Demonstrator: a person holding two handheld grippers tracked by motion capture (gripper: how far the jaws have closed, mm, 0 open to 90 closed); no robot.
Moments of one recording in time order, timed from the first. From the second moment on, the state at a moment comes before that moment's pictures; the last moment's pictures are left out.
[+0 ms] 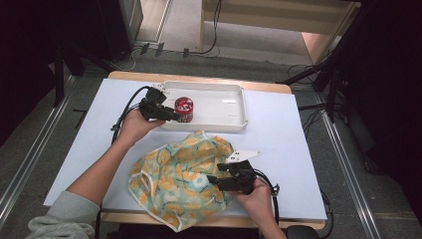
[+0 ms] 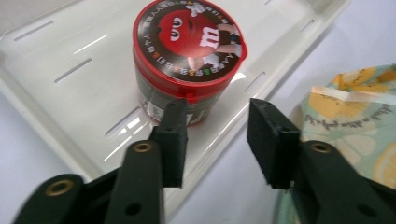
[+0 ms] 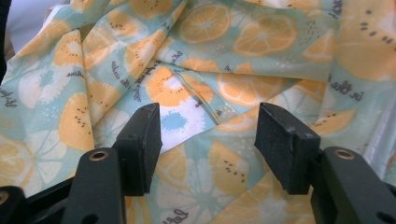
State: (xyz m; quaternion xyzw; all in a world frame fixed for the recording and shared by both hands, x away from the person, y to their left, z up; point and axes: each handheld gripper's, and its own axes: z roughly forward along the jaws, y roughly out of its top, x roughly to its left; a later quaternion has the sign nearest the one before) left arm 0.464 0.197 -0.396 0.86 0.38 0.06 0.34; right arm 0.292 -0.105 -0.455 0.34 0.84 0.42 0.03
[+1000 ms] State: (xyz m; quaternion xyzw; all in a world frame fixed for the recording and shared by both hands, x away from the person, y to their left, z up) left arm 0.476 0.196 -0.411 0.85 0.40 0.07 0.34; right arm 0.292 -0.103 -0.455 0.34 0.84 0.43 0.03
